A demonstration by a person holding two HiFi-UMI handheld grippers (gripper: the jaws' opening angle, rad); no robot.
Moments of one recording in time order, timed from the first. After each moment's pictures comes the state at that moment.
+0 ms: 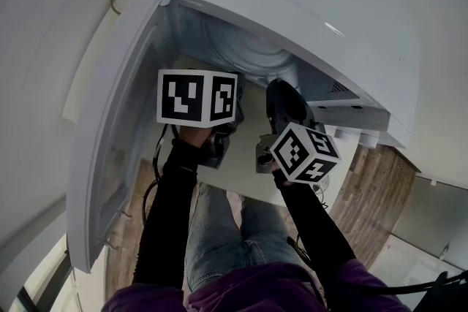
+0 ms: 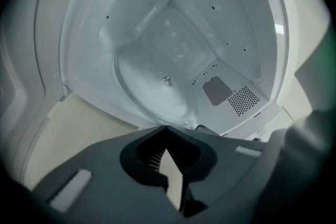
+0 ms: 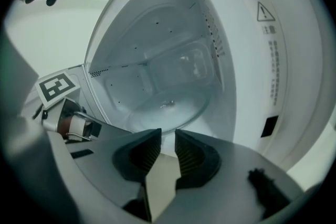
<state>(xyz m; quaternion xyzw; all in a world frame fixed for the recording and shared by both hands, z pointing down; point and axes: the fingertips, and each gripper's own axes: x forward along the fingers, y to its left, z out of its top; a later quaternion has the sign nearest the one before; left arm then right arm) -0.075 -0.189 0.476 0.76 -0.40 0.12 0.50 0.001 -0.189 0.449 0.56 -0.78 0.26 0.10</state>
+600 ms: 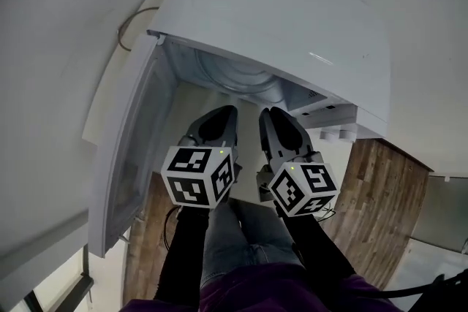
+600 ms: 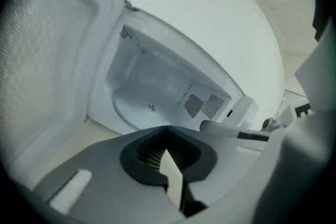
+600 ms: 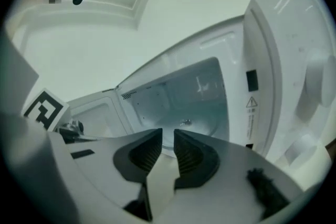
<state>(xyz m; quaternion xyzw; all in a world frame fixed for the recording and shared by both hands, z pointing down) -0.082 -0.142 0.404 0.80 -0.49 0.04 0.34 -0.011 -0.141 0.371 0.52 -0.82 0.21 0.07</state>
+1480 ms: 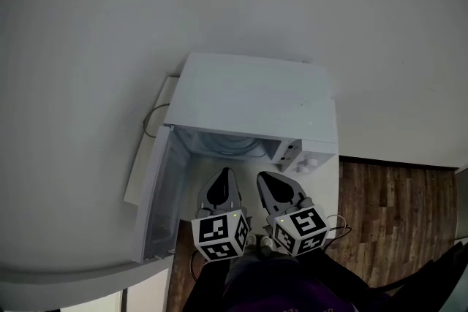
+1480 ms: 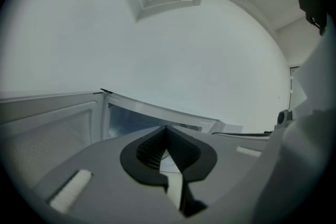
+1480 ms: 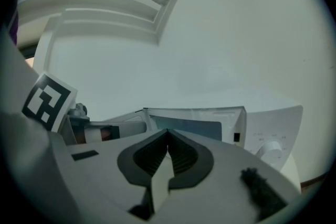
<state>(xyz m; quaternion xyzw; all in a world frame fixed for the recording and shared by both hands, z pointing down) -0.071 -0.092 0.278 0.79 -0.59 0.03 0.19 0.001 -0.072 0.268 0.47 -0.87 0.15 0.07</state>
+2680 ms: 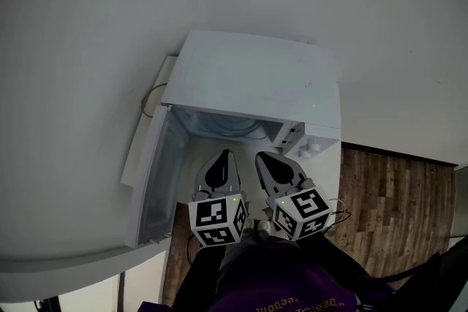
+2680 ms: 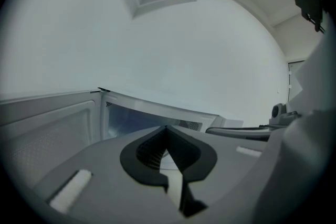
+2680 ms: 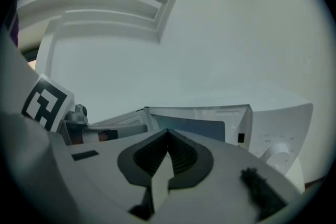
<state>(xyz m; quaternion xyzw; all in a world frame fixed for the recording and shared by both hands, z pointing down) -0.069 -0.095 0.282 0.79 -0.58 0.05 0.18 -0.002 -0.082 0.271 0.45 -0.88 0.15 0.07</state>
